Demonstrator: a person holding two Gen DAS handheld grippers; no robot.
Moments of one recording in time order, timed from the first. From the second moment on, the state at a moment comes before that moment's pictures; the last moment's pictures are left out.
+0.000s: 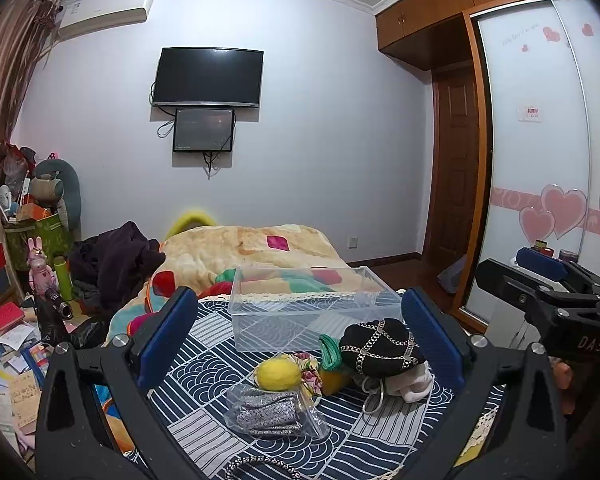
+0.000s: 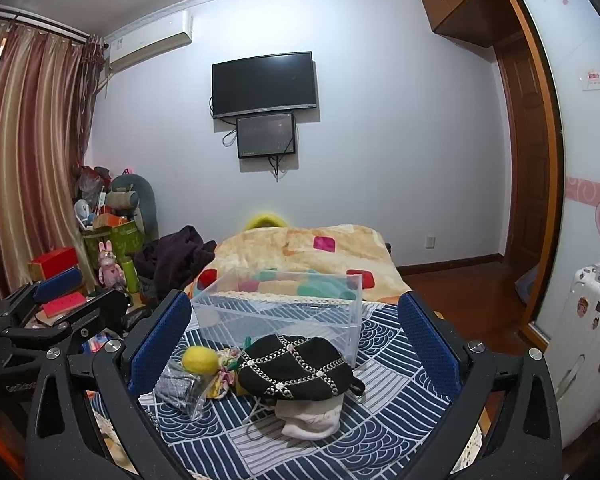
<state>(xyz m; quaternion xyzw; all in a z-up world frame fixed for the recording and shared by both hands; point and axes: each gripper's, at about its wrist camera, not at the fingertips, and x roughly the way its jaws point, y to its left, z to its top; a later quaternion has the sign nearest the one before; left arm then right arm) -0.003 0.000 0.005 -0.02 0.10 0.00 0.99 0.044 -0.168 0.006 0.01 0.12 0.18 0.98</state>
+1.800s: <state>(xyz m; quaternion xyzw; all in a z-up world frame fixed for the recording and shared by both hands) -0.011 -0.002 0.010 -0.03 0.09 0.00 1.00 0.038 -0.166 0.011 0.02 0.11 0.18 0.98</state>
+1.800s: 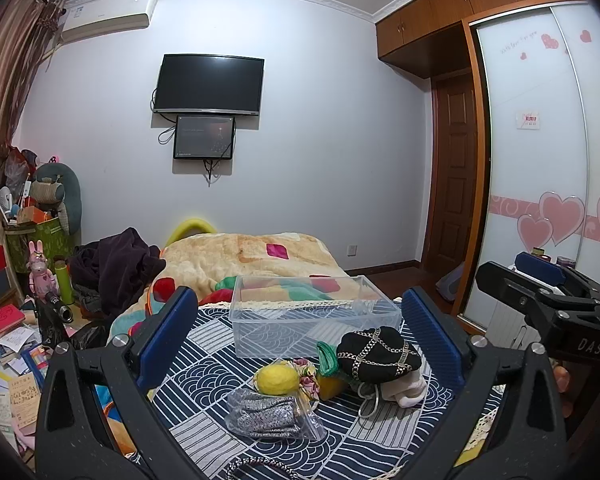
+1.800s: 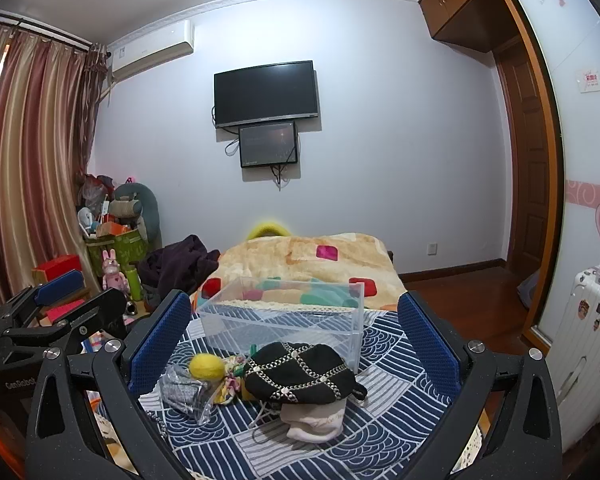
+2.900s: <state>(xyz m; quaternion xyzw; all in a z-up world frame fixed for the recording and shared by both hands) 0.022 0.042 -0.125 -0.05 0.36 -0.01 0.93 0.069 -0.173 -0.048 0.02 0.23 0.20 0.95</state>
